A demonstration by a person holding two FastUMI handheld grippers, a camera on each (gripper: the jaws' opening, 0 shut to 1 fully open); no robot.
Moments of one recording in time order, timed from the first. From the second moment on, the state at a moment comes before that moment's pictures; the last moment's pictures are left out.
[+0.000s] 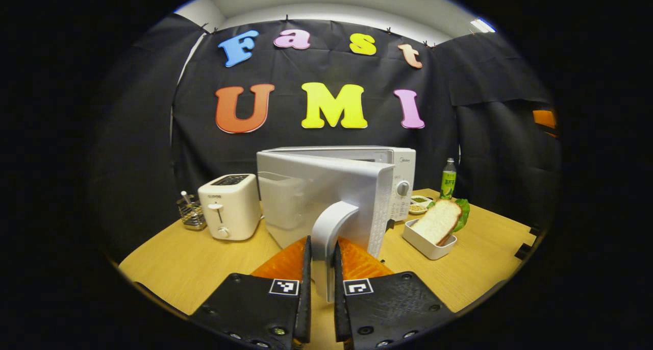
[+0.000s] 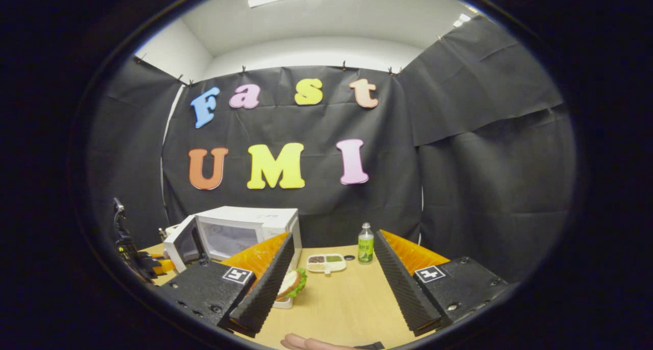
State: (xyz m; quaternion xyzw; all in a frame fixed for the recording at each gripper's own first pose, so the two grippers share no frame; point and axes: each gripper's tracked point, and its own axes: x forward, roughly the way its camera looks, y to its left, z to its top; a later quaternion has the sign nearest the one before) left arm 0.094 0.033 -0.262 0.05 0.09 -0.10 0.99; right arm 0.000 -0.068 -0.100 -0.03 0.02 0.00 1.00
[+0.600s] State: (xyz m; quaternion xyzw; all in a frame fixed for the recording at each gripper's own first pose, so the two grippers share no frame) left arm 0.023 0.120 -0.184 0.02 0.10 0.03 0.99; right arm 0.074 -0.035 -0.151 -0.08 0.13 0.06 0.99
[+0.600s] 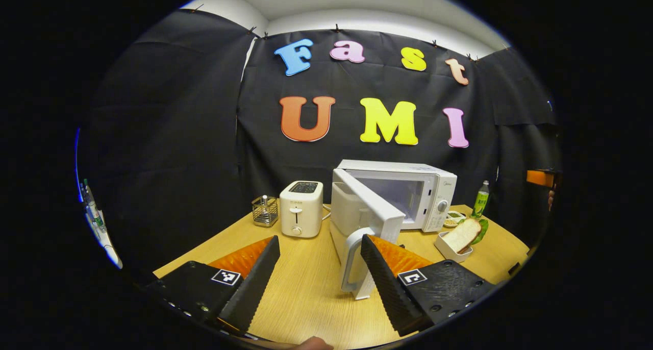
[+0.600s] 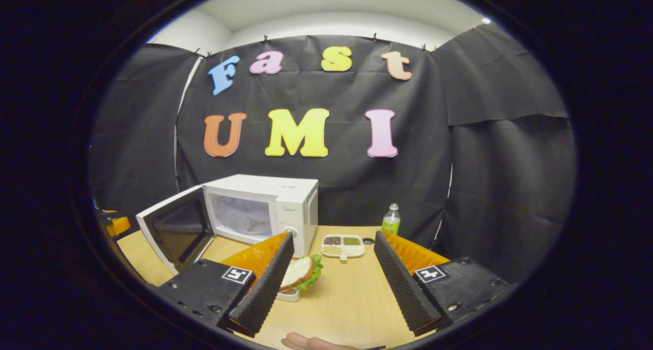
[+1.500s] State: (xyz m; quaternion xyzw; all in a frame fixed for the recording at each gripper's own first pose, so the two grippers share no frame) left arm 0.042 0.073 -0.097 0.05 0.05 0.06 1.00; right arm 0.196 -0.015 -0.322 0.12 0.54 0.23 0.80
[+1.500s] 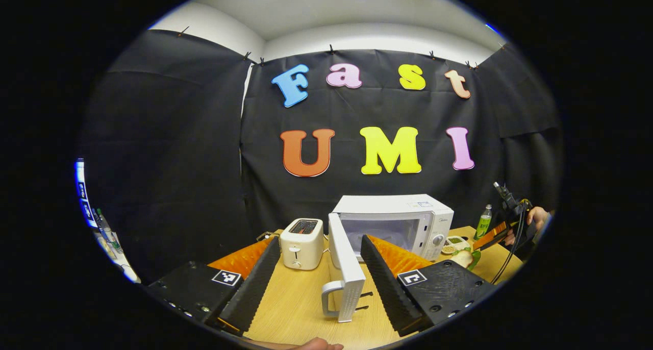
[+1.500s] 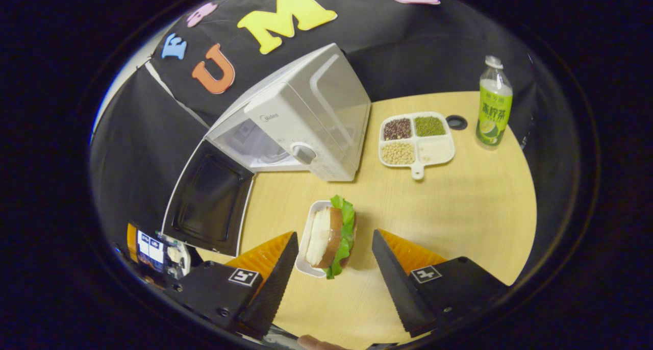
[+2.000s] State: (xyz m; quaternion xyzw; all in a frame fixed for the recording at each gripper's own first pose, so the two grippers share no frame) left arm 0.038 0.080 -0.098 0.06 0.05 0.07 0.99; right arm 0.190 0.005 -0.358 0.23 0.60 0.24 0.73
